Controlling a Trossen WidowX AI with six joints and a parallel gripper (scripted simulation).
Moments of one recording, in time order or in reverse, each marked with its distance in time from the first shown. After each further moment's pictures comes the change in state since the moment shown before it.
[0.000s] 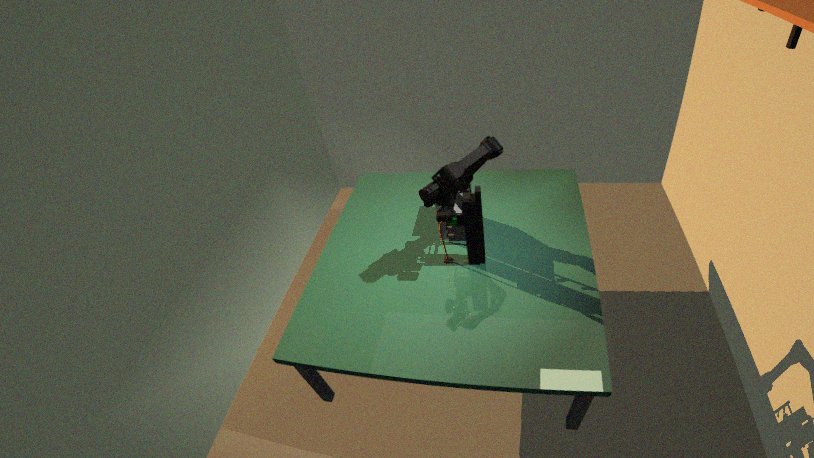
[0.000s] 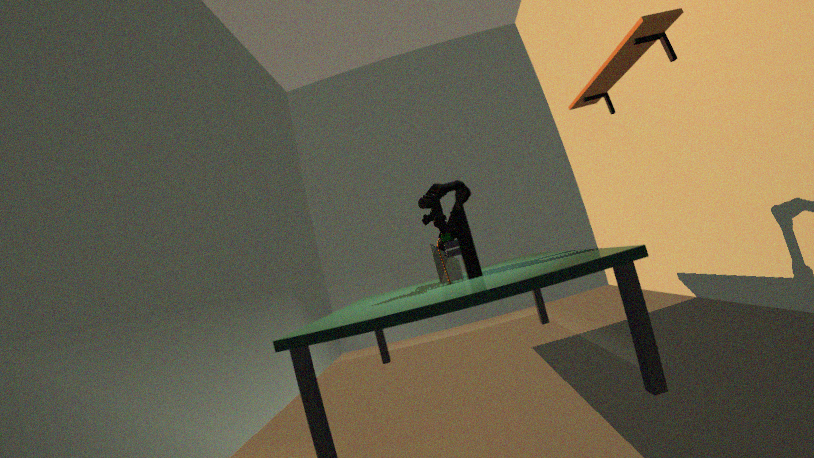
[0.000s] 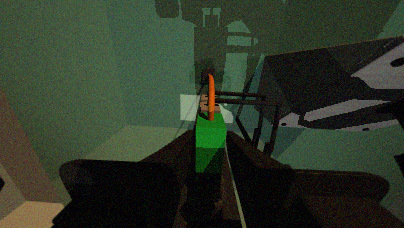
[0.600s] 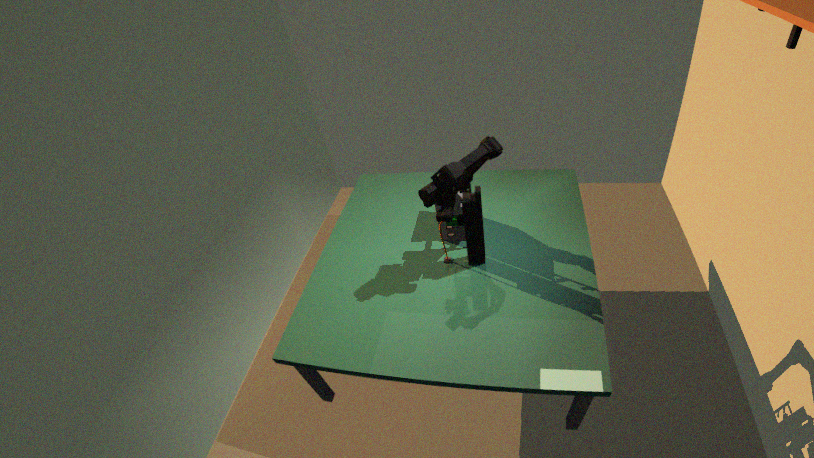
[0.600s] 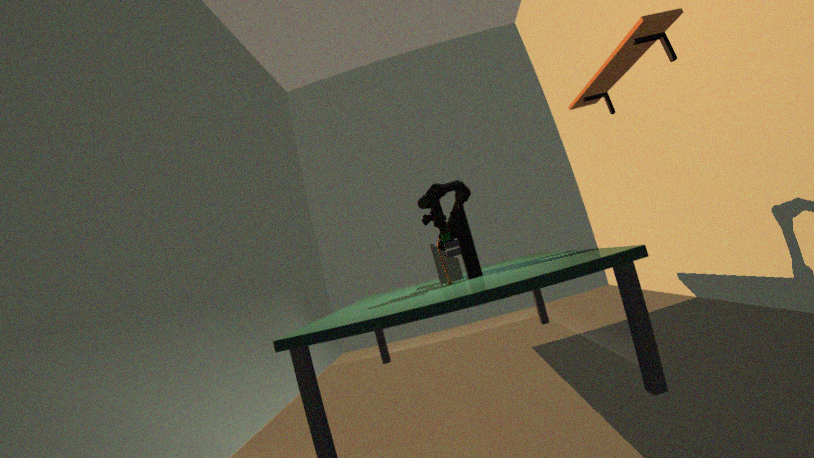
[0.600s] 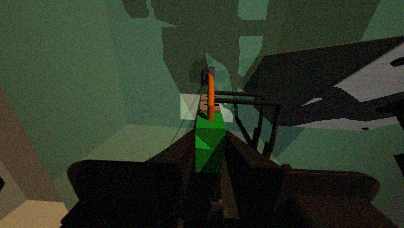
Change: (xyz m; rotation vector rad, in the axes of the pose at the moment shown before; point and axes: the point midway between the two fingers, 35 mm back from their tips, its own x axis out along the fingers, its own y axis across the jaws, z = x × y) arm 0.000 0.000 0.001 0.002 0.007 -0.001
